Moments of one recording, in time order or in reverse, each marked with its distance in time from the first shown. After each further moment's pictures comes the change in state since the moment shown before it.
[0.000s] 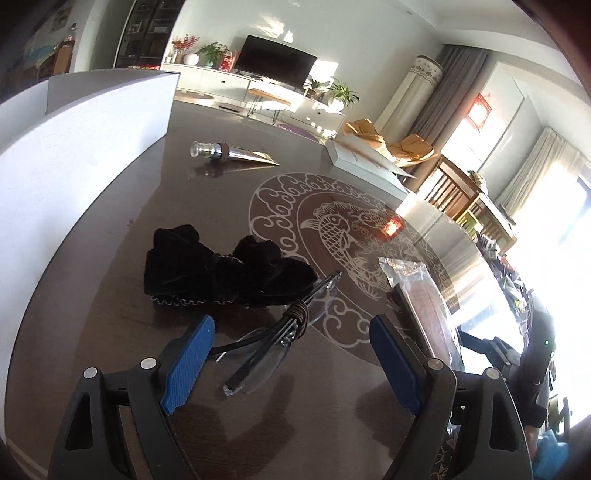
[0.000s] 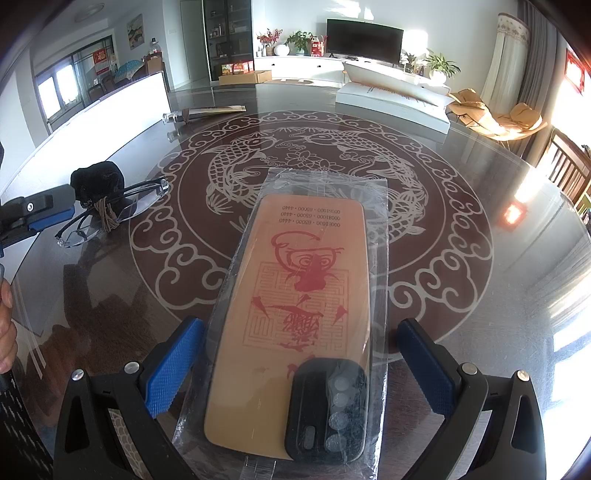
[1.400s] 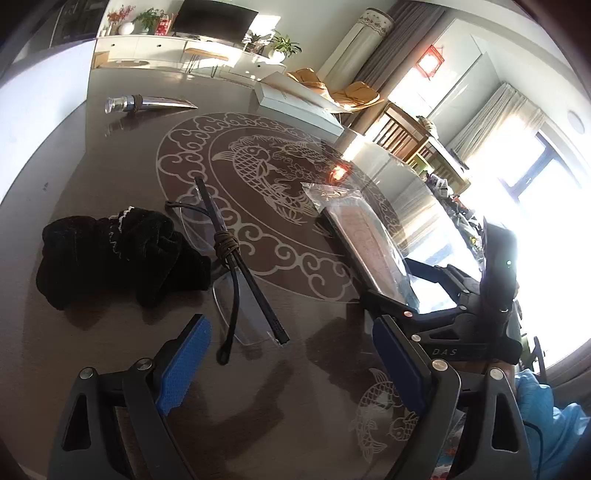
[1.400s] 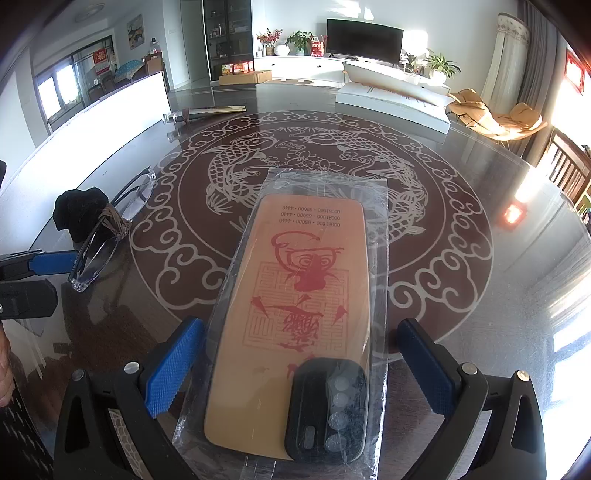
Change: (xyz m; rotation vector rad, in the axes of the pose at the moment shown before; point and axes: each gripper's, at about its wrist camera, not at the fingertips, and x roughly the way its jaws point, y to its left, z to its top) left arm 0.006 -0.037 -0.030 0.119 0.183 -0.174; right arm 0.000 0.000 0.000 0.000 -0.001 0.000
